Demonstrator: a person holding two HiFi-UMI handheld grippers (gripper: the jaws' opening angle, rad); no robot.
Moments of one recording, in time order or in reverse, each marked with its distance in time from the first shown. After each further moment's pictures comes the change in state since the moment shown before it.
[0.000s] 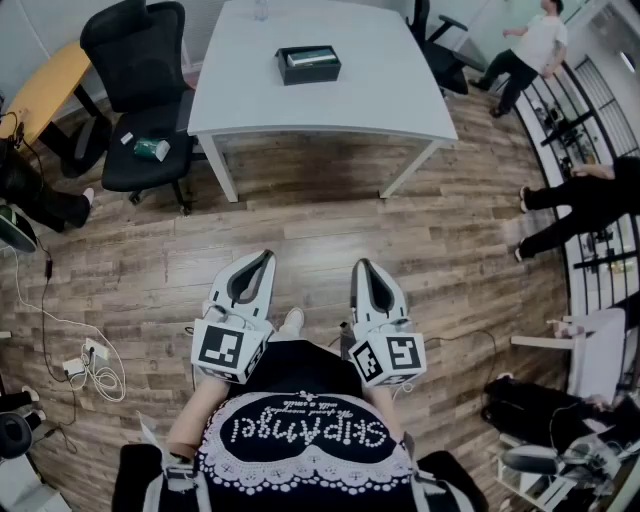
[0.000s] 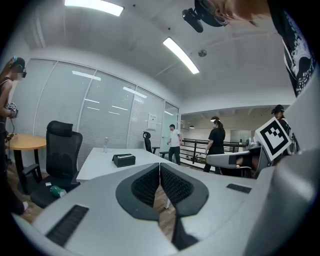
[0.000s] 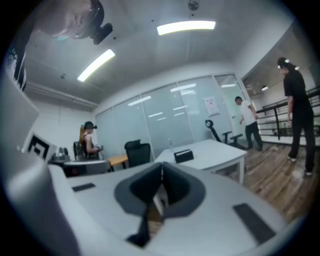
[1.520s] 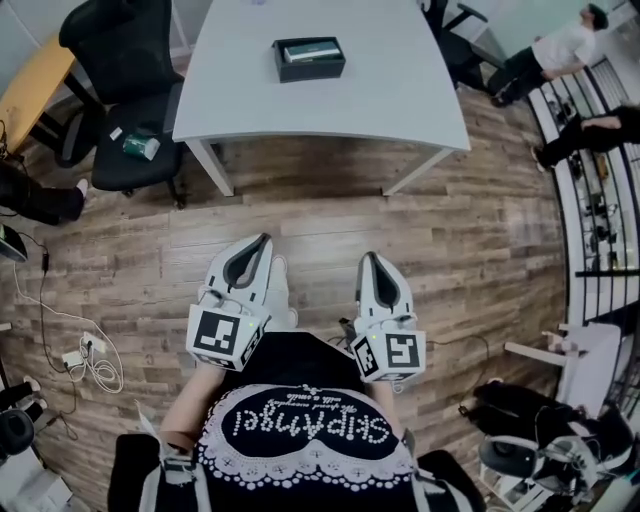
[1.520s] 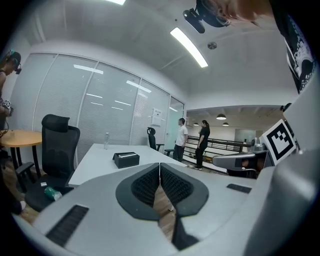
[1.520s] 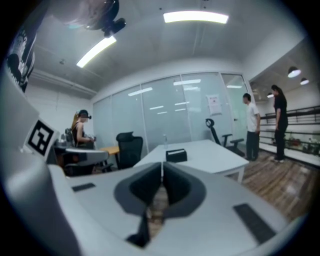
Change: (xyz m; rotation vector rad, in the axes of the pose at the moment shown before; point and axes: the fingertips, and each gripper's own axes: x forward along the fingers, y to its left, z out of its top) left arm 0.117 0.047 0.003 -0.028 0.036 0.019; right arm 0.099 -0.068 0.014 -0.107 0.074 -0.025
